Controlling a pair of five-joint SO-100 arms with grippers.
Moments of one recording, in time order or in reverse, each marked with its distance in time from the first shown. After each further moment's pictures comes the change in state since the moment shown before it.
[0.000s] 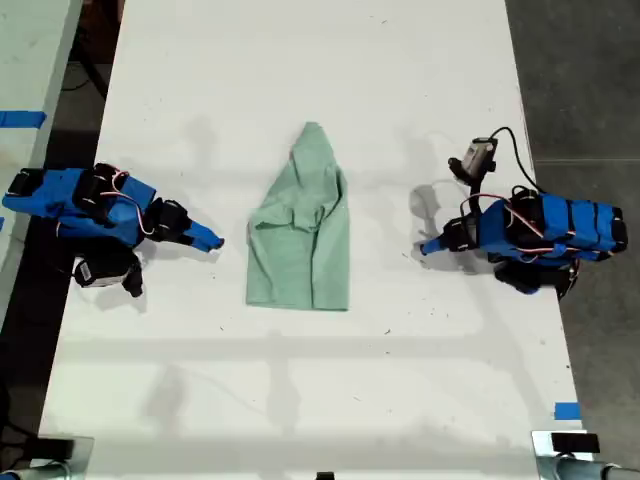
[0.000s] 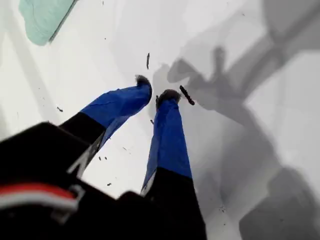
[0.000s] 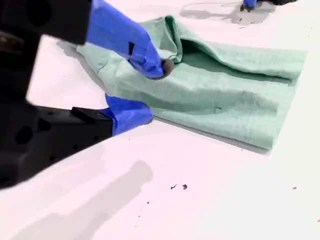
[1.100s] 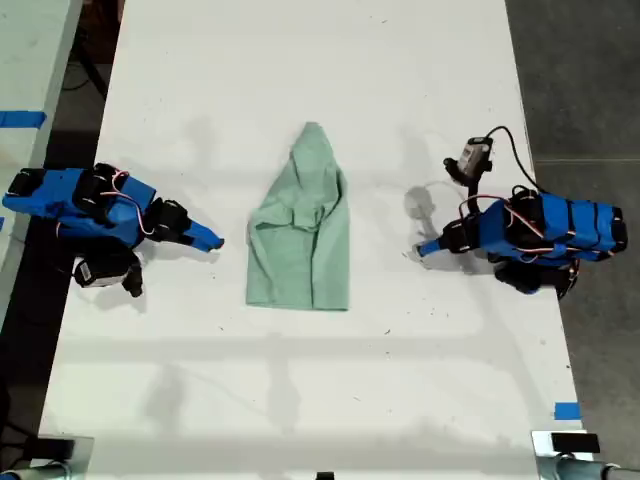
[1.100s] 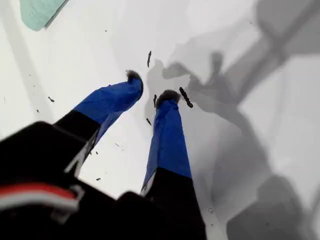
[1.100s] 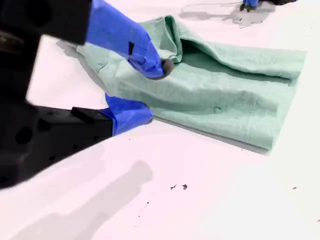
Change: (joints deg) arm 0 0.0 0.0 0.0 0.0 0.0; arm 1 0.3 0.0 0.0 0.0 -5.5
